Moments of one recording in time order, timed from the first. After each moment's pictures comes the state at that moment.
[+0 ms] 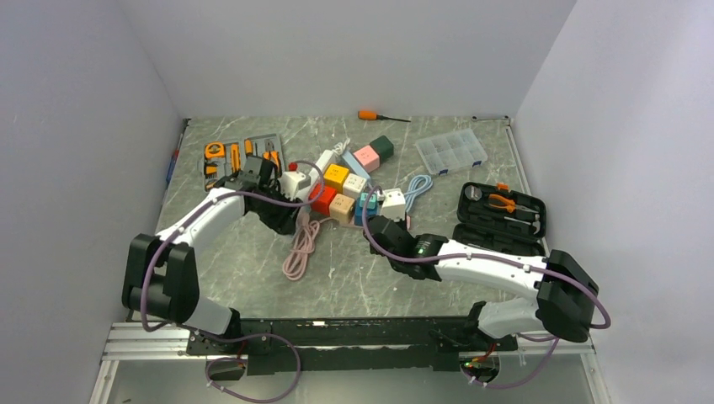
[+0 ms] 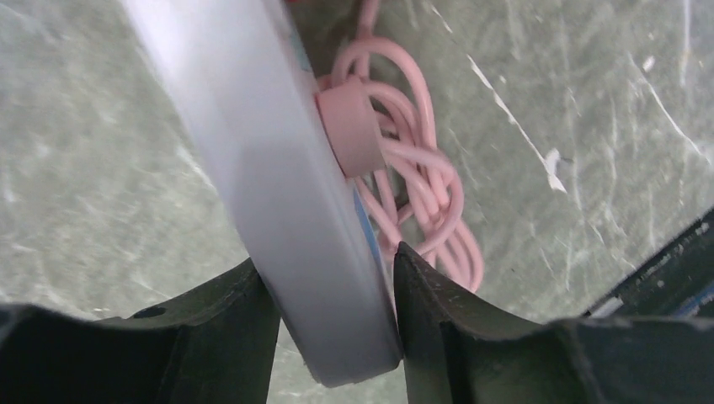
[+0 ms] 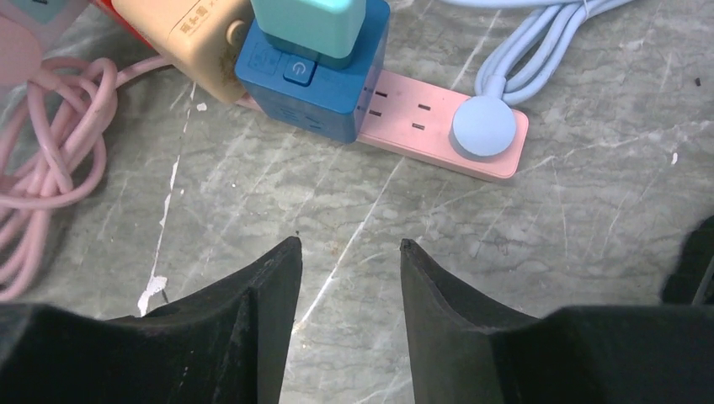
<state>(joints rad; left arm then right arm) -0.26 1.48 1.02 -0.66 0.38 0.35 1.04 1.30 0.79 -0.29 0.65 0.61</state>
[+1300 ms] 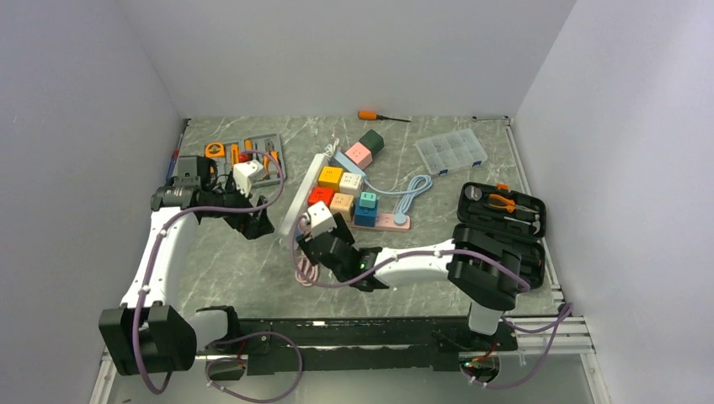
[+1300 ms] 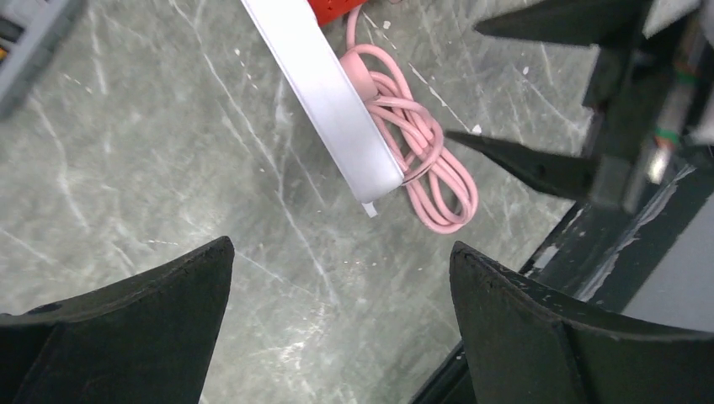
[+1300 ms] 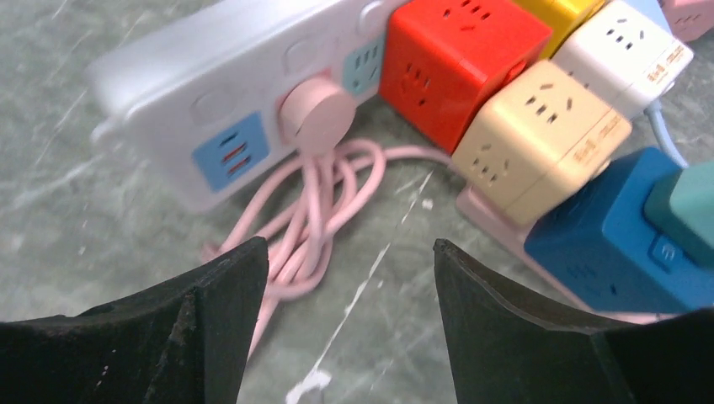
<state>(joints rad) 0.06 1.19 1.05 -0.94 0.72 0.56 1.27 1.73 0.94 0.23 0.69 0.25</state>
